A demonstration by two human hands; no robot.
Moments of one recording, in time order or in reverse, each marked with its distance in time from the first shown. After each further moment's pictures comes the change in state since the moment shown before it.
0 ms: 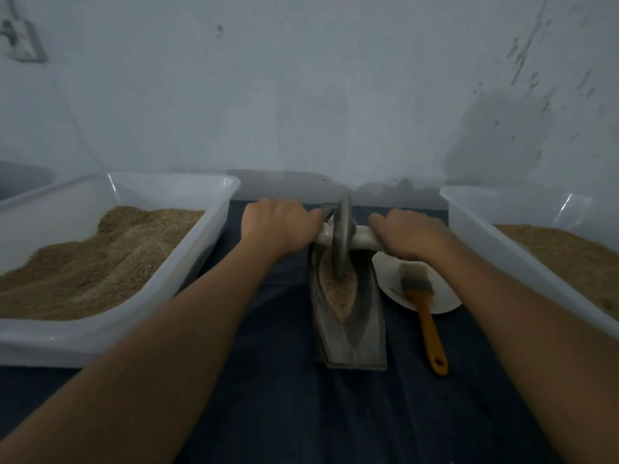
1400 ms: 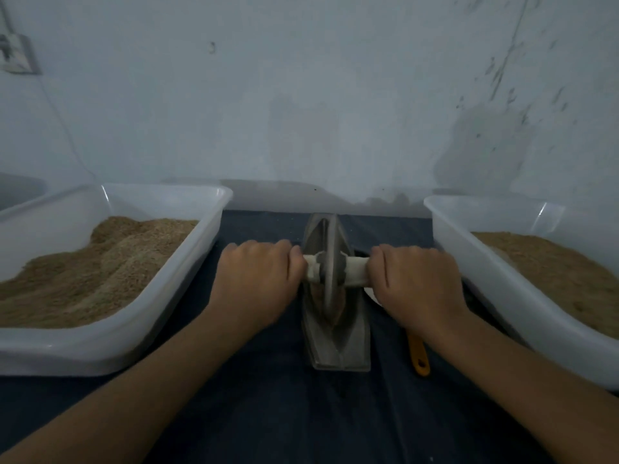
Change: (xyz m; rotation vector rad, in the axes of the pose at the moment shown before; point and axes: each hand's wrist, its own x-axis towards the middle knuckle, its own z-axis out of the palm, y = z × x) left_hand -0.097 0.000 -0.009 0.187 0.236 0.199; right_hand -0.098 -0.019 0.014 -0.170 0.548 -0.068
